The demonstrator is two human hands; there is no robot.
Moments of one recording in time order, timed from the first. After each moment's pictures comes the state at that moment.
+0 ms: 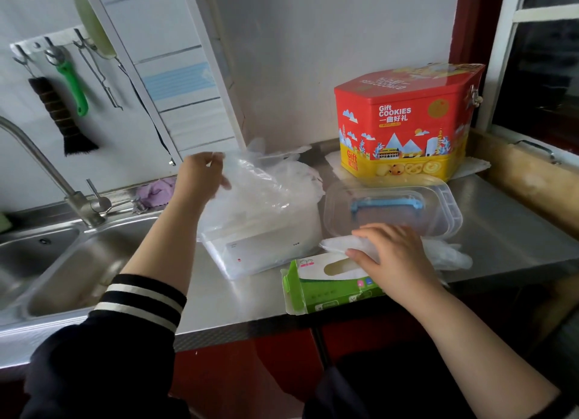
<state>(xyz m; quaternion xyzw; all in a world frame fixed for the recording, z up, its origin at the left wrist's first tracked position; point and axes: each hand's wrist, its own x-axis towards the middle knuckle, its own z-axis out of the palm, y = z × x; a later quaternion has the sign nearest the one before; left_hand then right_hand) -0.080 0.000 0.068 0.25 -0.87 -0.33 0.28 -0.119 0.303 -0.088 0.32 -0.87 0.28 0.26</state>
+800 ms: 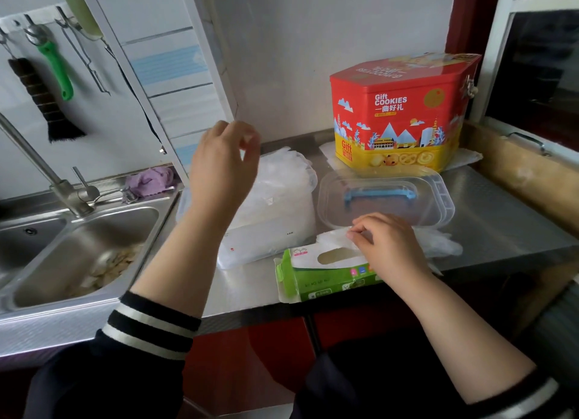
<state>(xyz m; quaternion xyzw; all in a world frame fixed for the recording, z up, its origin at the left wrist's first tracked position) -0.057 0.069 0.066 0.06 -0.89 -0.08 0.45 -0.118 0.297 -0.079 0.29 -0.87 0.35 0.21</state>
